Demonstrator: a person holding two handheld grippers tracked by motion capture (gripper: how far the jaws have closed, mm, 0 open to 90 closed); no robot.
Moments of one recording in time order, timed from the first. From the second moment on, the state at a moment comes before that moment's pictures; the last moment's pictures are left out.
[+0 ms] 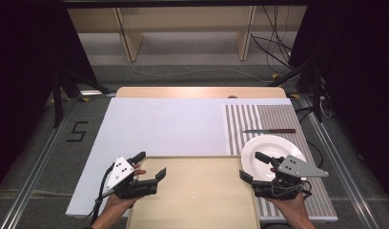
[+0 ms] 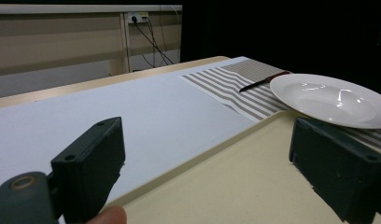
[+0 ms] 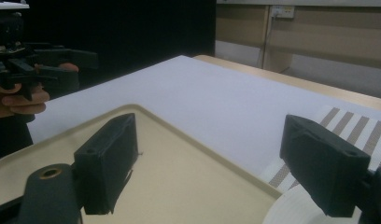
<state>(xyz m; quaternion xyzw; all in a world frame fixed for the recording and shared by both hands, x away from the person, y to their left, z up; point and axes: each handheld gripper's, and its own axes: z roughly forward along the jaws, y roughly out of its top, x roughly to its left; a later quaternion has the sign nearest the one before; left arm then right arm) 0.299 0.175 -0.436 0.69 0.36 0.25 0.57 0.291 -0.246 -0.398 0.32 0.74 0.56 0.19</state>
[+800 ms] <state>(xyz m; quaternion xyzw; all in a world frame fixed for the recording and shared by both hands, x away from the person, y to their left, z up) 0.299 0.176 -0.435 0.69 0.36 0.25 0.58 0.295 -0.250 -0.394 0.32 0.73 0.56 0.22</state>
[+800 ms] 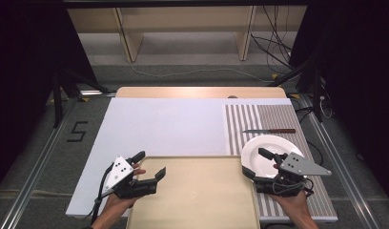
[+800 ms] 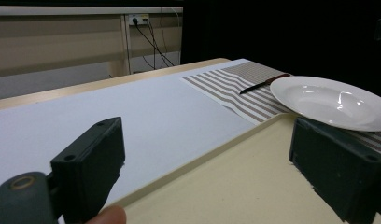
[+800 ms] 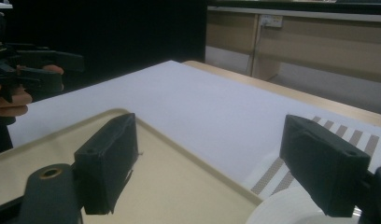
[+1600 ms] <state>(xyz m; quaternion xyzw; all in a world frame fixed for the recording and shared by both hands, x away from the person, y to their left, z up) 0.299 0.176 -0.435 0.69 0.36 0.25 0.57 0.322 -0.261 -0.394 0.32 0.74 0.53 0.28</state>
